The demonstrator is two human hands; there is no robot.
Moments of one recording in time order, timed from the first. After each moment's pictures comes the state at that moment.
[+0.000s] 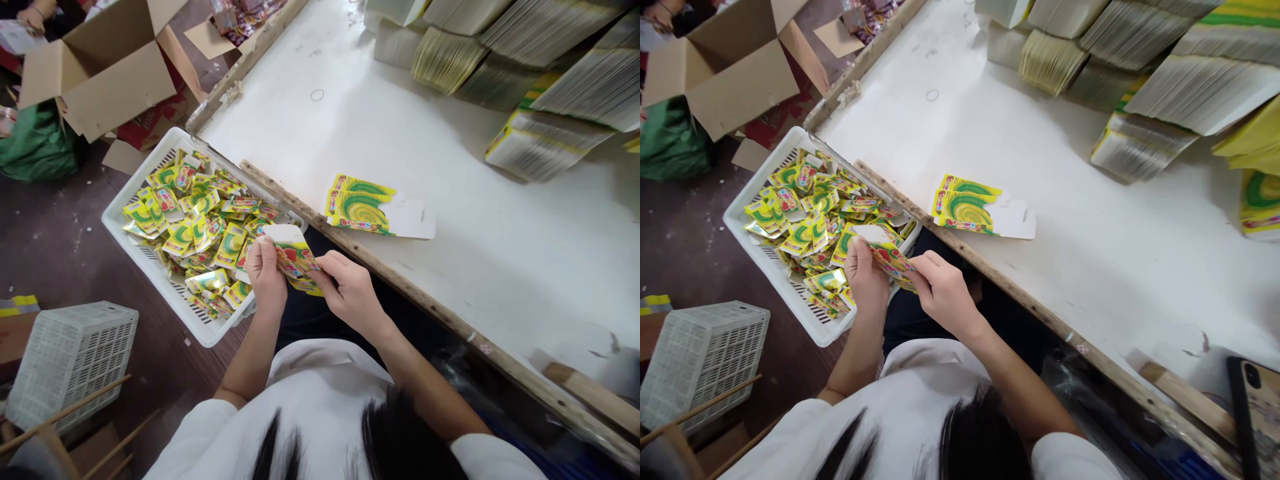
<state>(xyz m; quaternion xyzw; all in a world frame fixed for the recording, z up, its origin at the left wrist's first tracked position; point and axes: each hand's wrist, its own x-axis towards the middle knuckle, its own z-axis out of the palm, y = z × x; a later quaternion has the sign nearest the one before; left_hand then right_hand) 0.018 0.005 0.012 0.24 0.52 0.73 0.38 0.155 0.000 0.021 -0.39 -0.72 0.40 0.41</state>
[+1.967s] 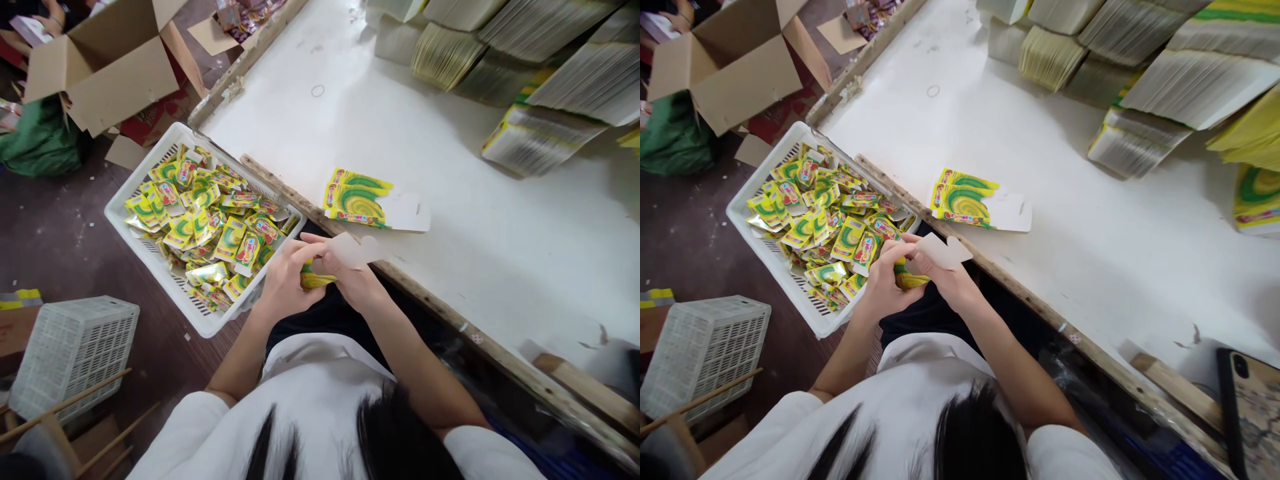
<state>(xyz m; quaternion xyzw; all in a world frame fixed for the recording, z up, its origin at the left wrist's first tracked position) 0.004 -0.021 0.017 0.78 0.47 0.39 0.18 0.162 0.003 -0.003 -0.33 -0.43 0.74 0.40</state>
